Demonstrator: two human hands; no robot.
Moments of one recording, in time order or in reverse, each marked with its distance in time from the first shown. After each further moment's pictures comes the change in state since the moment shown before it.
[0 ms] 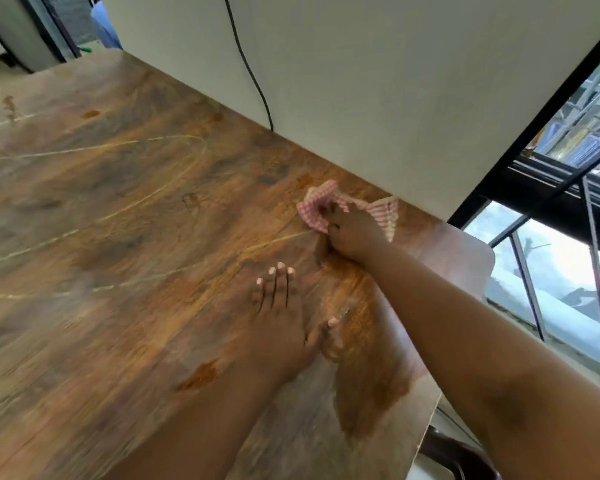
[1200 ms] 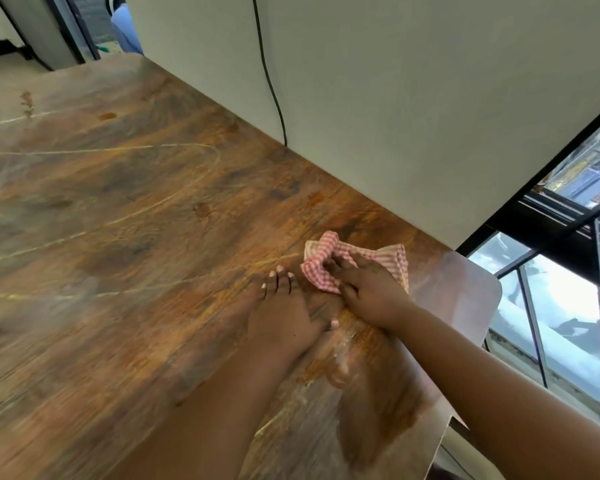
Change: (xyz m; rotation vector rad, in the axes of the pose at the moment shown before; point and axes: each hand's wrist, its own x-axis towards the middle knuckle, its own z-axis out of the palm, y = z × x) left_hand 0.051 -0.007 -0.014 -0.116 -0.152 -0.157; right_hand -0.058 0.006 0.013 0.075 -0.053 -0.193
